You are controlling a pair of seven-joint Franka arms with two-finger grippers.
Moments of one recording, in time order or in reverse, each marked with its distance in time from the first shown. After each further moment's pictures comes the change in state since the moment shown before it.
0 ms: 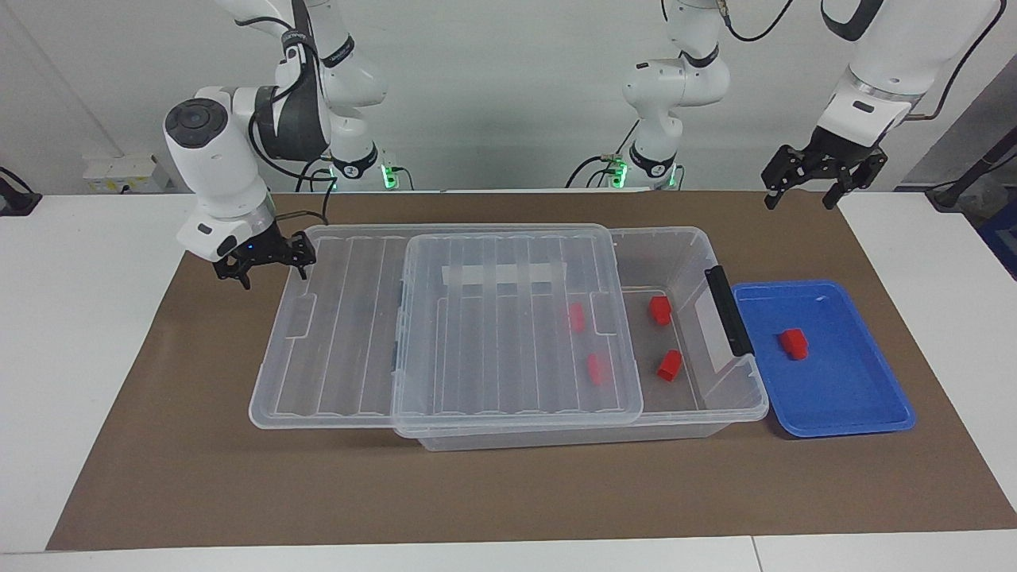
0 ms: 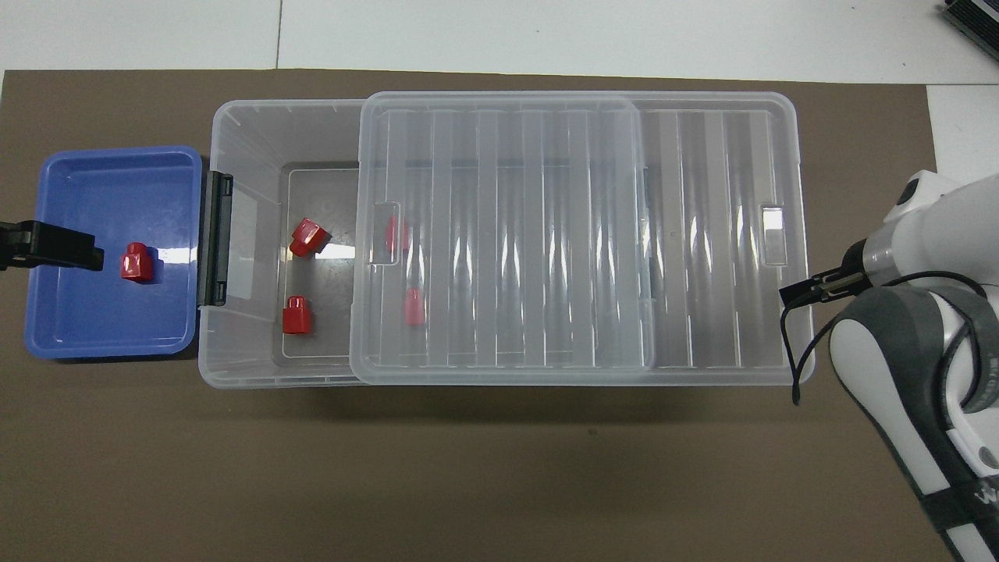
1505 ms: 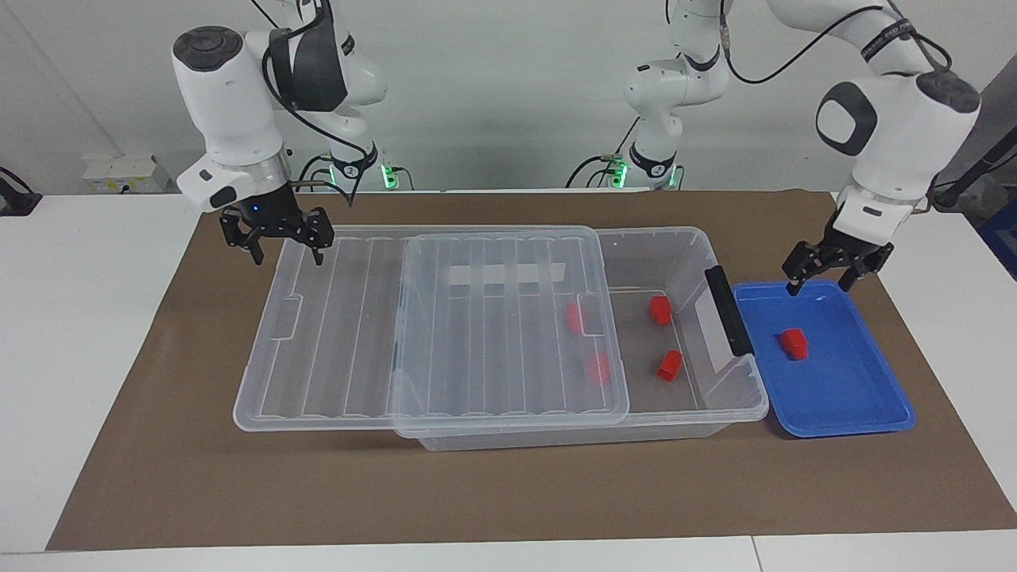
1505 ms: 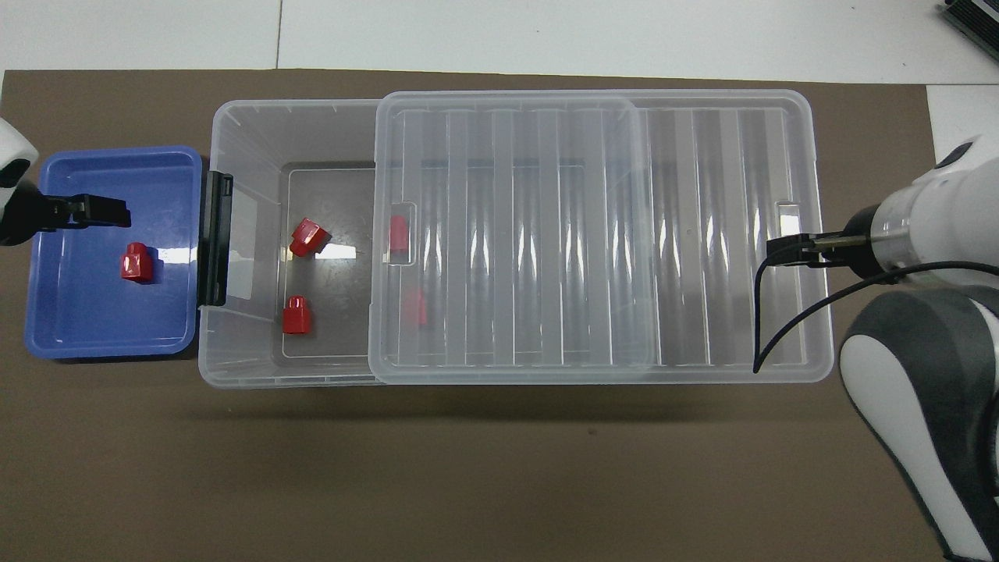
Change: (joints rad) left arm 0.113 0.146 0.003 -0.274 0.002 0.570 0.042; right arm 0.088 -0.043 0.011 0.174 0.043 -0.089 0.395
